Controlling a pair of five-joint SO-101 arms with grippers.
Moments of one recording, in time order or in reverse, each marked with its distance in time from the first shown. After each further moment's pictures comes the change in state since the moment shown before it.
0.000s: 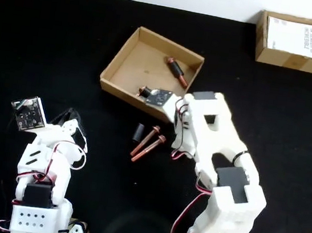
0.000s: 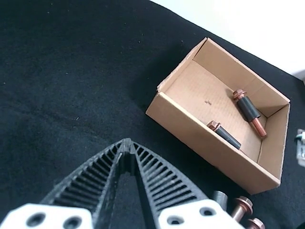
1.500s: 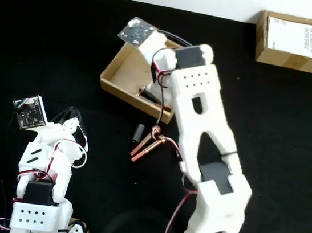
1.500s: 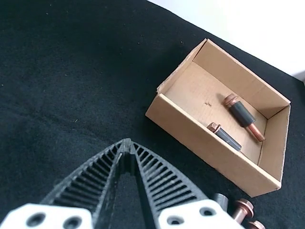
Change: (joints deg) left arm 0.3 4.4 -0.1 -4.6 0.0; right arm -10.1 1.1 -48.9 25.1 -14.4
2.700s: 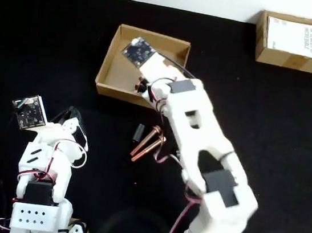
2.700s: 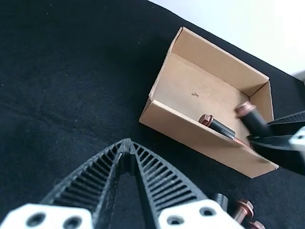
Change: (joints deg) left arm 0.0 0.0 0.0 0.0 0.0; right arm -0.2 -0.3 34.6 -53.0 -0.2
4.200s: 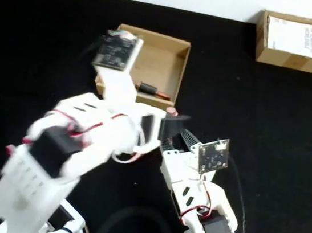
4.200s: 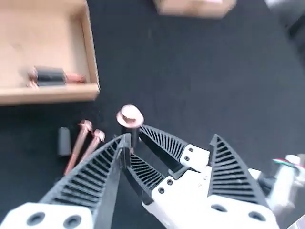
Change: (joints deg) left arm 36.1 49.8 -82.4 42.7 6.0; right arm -0.1 -120.4 93.8 -15.0 -42.9
